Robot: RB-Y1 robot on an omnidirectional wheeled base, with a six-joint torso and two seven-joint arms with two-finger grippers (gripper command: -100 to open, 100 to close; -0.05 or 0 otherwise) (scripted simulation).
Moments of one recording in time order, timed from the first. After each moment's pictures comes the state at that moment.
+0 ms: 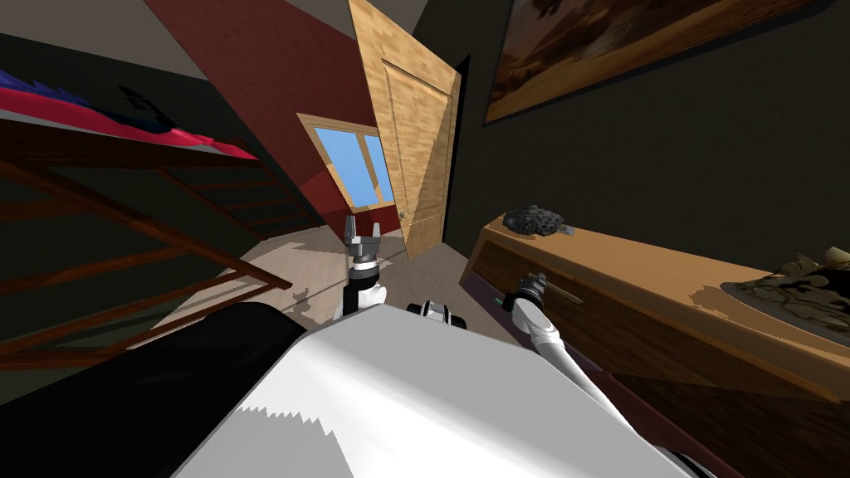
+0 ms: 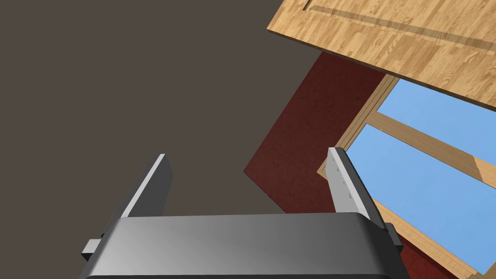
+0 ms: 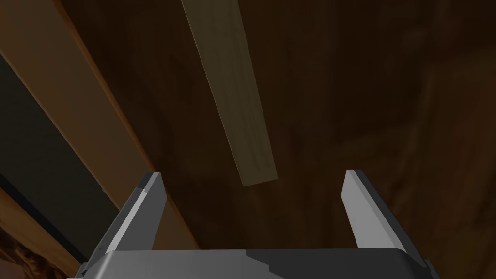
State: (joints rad) left arm 0.52 0.00 0.01 -2.38 0.09 -0.57 0.07; right arm -0.01 -0.48 0.16 -1.28 1.33 0.68 0.96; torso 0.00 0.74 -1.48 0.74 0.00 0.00
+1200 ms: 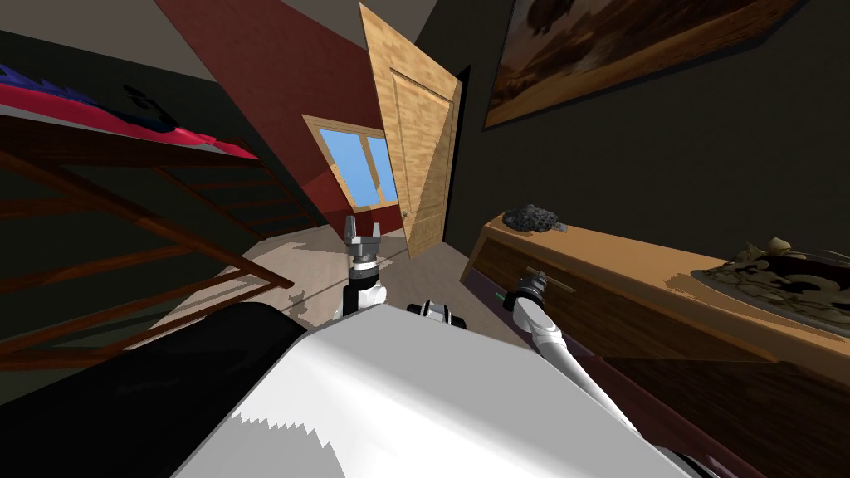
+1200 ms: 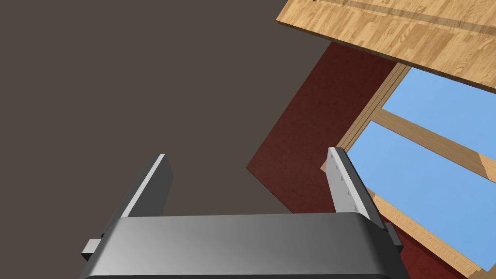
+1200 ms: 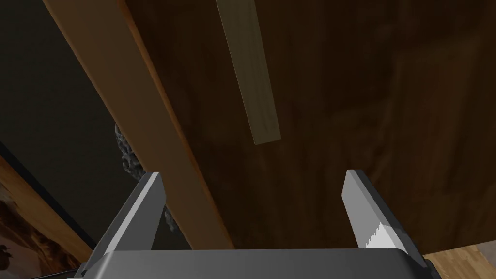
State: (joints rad) left arm 0.53 0.00 0.01 -2.38 0.09 -0.57 0.07; right arm -0.02 -0.49 0.16 -1.29 1.30 0.66 0.99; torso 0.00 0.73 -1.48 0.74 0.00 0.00
